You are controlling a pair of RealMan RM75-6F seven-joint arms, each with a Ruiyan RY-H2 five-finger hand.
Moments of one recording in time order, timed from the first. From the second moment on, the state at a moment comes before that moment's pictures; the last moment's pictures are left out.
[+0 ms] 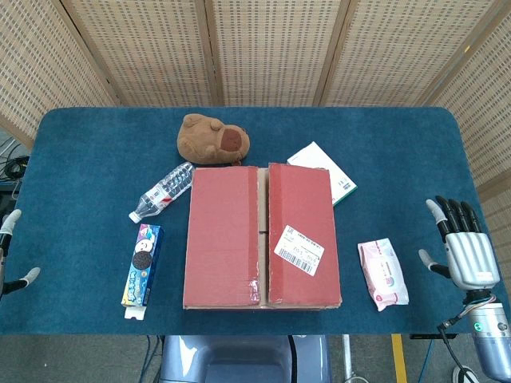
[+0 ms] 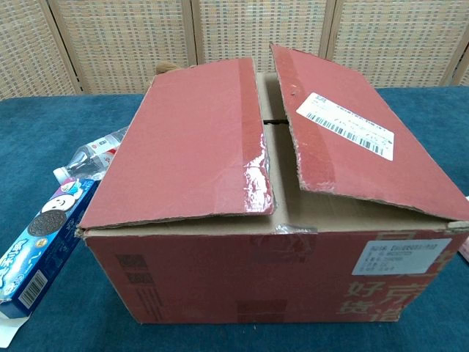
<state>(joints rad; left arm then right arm) -0.08 -1.04 -0.09 -1.78 1.34 1.49 0.23 0.21 -1.11 0.14 -1.61 -1.43 1.40 -0.07</state>
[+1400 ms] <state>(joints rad) -0.11 -1.00 -0.08 -1.85 1.31 1.44 0.29 0.30 -1.08 0.19 -1.63 -1.48 1.33 0.16</state>
